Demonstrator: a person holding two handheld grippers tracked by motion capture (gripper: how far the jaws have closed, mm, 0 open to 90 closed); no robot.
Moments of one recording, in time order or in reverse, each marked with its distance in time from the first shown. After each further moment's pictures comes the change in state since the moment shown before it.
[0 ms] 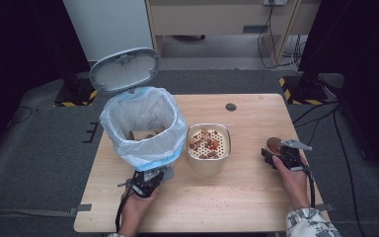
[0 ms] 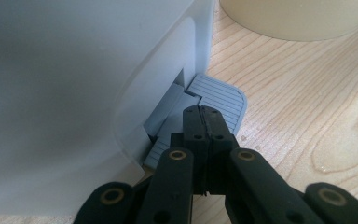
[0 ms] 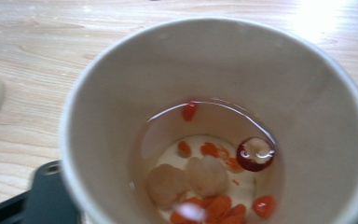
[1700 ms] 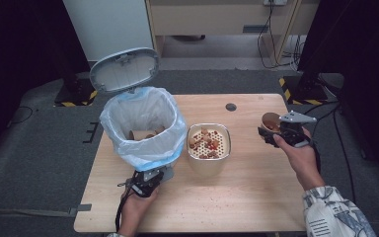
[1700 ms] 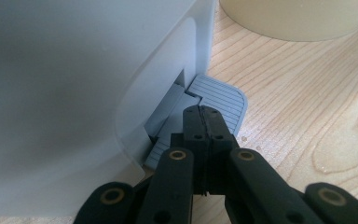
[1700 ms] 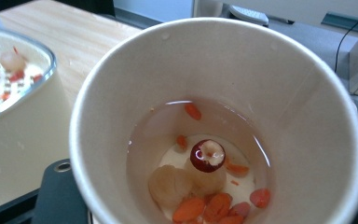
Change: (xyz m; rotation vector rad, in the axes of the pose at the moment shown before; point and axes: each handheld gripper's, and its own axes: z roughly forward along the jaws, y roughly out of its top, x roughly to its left) left arm 0.001 0.000 0.000 0.001 -0.004 -0.002; right arm 0.026 0.108 -0.040 -0.057 0.132 -0.223
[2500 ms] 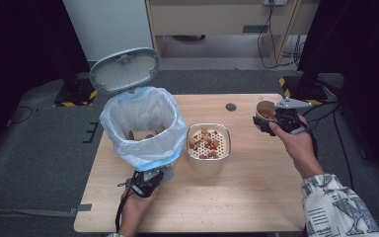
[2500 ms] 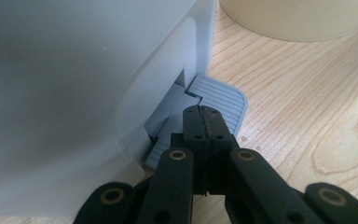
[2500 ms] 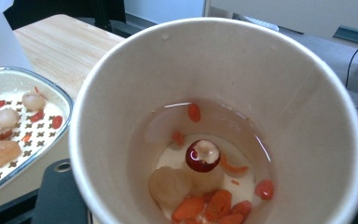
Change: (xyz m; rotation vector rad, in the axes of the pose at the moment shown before) left arm 0.000 0.000 0.000 -0.004 -0.001 -0.006; right arm 0.003 0.041 0.006 -0.004 0.036 -0.033
